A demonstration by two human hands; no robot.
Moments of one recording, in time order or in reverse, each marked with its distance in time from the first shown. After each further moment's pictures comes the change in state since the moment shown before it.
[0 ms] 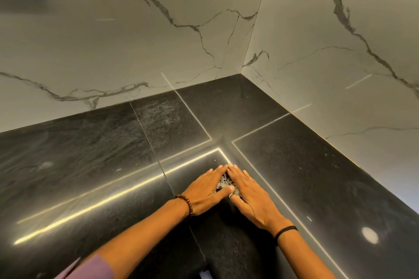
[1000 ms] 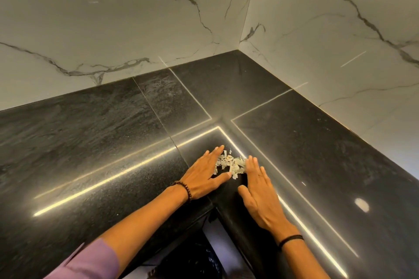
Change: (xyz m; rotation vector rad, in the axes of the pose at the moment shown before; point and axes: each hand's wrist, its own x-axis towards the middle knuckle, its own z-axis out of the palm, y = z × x) left_hand -0.067 -0.011 0.035 -0.003 0.016 -0.050; right_hand -0.099 -0.061 0.033 -0.001 0.109 0.275
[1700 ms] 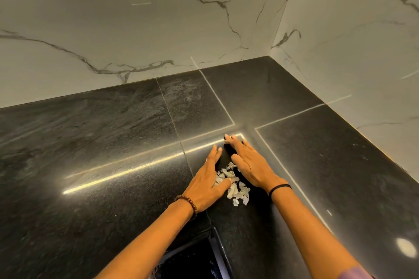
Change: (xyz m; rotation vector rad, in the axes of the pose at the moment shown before) left_hand 0.009 0.013 0.002 -0.232 0.218 -0.151; right_hand 0.151 0.007 -0.020 0.107 -0.236 -0.354
